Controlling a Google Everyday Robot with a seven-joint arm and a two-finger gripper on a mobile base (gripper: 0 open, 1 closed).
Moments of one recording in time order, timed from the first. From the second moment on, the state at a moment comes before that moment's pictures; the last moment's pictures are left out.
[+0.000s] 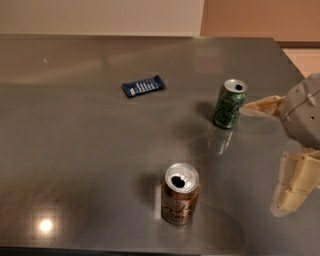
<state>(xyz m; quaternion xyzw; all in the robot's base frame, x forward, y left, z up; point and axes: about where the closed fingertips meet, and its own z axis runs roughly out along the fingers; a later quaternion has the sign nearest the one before) 0.357 -0.163 0.932 -0.70 0.68 0.10 0.19</state>
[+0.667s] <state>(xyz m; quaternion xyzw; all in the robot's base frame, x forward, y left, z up) 0.335 -0.130 0.916 -0.73 0.63 0.16 0.21</state>
